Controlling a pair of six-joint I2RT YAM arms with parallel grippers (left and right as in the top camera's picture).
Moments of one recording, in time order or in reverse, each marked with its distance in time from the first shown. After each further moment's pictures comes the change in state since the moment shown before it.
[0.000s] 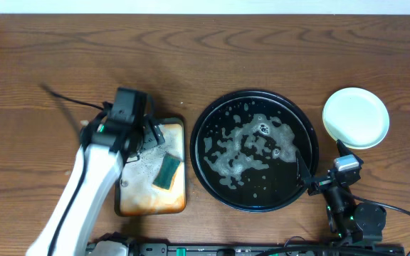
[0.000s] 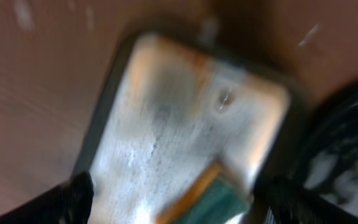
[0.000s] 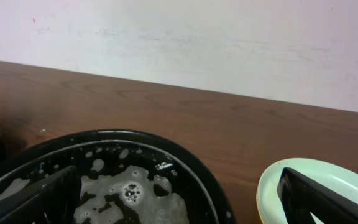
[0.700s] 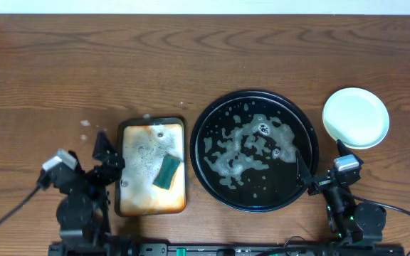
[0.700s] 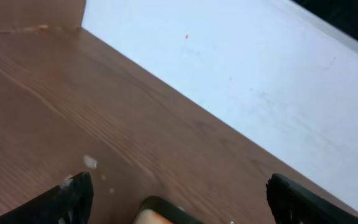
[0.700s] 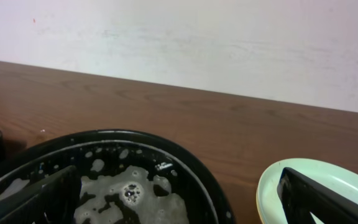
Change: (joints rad) left arm 0.224 -1.027 -0.567 0.506 -0.080 0.076; right arm 0.000 0.000 0.000 0.000 0.000 0.000
